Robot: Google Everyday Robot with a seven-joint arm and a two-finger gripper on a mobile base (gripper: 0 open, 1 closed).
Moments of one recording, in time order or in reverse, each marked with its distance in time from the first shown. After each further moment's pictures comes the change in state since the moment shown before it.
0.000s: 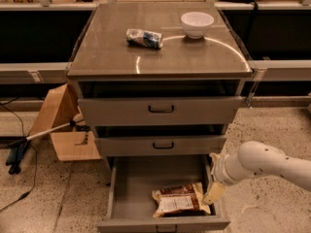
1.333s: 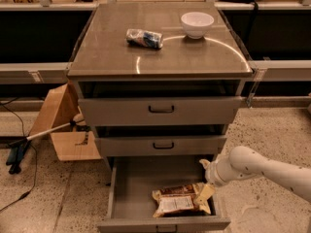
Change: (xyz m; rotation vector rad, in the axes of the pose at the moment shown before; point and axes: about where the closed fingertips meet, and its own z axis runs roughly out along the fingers) arm 0.018 -0.013 0.099 -0.113 -0.106 0.026
